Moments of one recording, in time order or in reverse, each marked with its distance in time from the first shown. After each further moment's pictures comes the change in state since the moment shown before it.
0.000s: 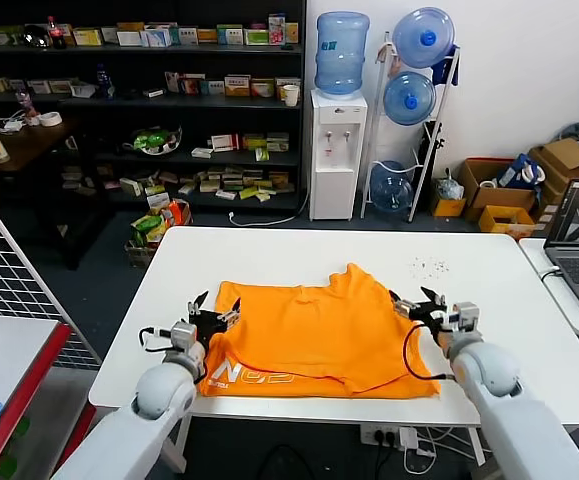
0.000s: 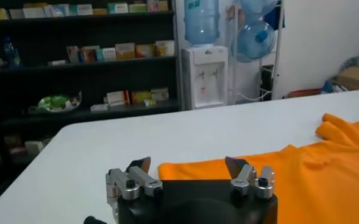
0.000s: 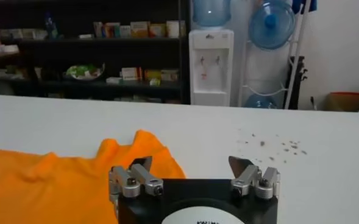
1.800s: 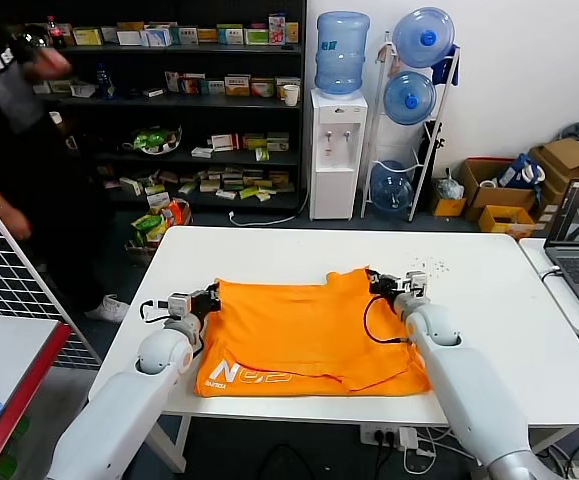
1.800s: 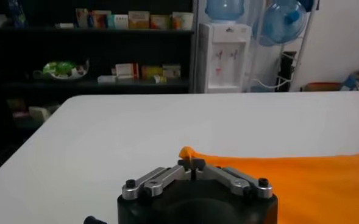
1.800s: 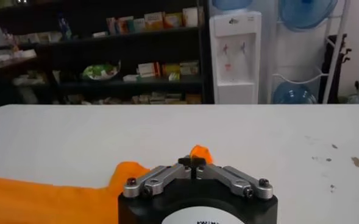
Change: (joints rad) left arm -0.129 -0.012 -0.002 0.177 -0.125 0.022 0.060; right arm 0.135 0.104 -0.083 -0.144 -0.002 0.018 0.004
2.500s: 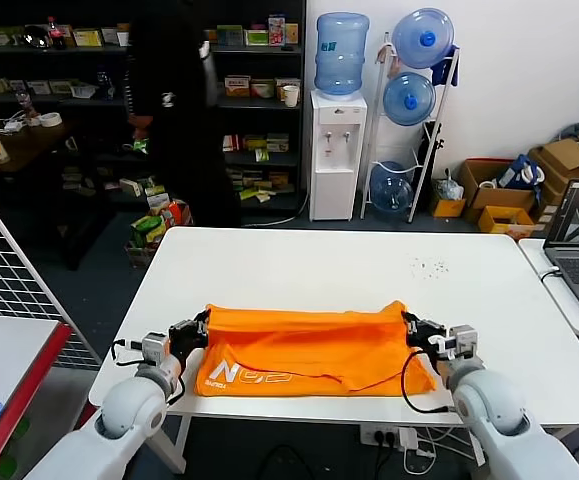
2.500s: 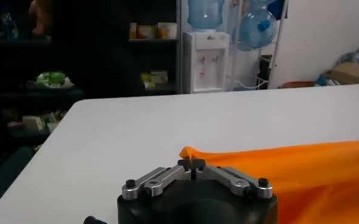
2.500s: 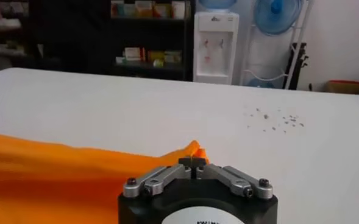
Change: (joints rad) left arm 0.339 0.184 -0.058 -0.419 -0.026 0.012 -0.067; right arm -0.524 -0.203 0.169 0.577 0.020 -0.128 0.165
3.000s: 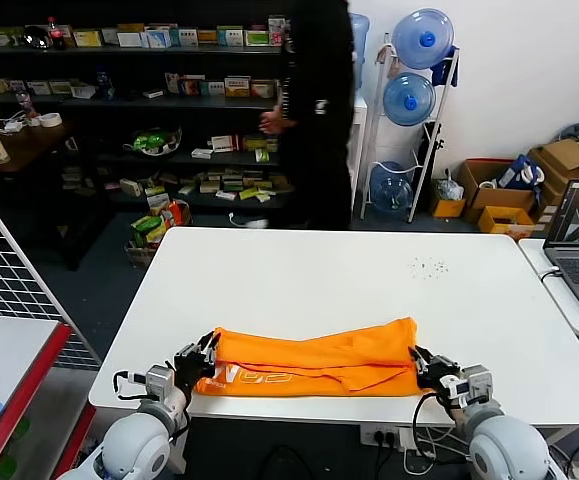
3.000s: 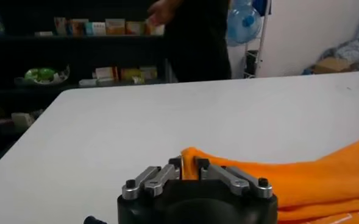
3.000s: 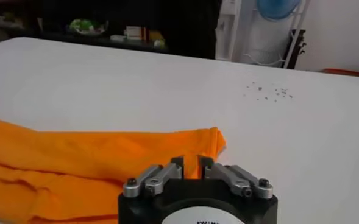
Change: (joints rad) left arm 0.114 -0.010 -0.006 -0.071 0.052 -0.038 -0.024; right arm -0.179 -0.004 0.058 0.131 -0.044 0.000 0.015
